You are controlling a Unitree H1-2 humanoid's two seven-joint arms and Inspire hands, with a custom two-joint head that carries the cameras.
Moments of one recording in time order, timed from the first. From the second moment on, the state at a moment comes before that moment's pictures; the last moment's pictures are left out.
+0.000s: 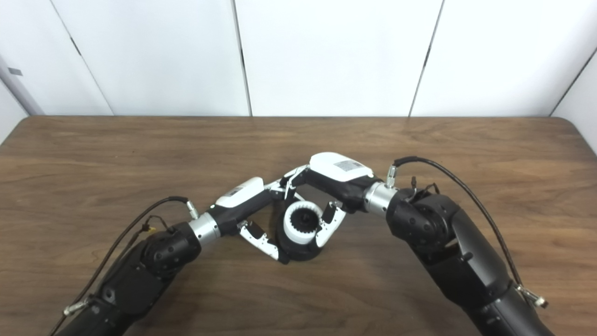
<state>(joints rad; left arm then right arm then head) -0.39 0.29 -0.48 0.33 0.39 -0.36 -0.28 -0.42 -0.39 0.42 -0.19 -0.57 0.07 0.58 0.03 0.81</state>
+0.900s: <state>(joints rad) -0.39 0.28 -0.49 0.31 0.38 -0.33 -0.28 -0.38 -0.58 0.34 -0.20 -0.58 0.18 0.70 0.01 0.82</state>
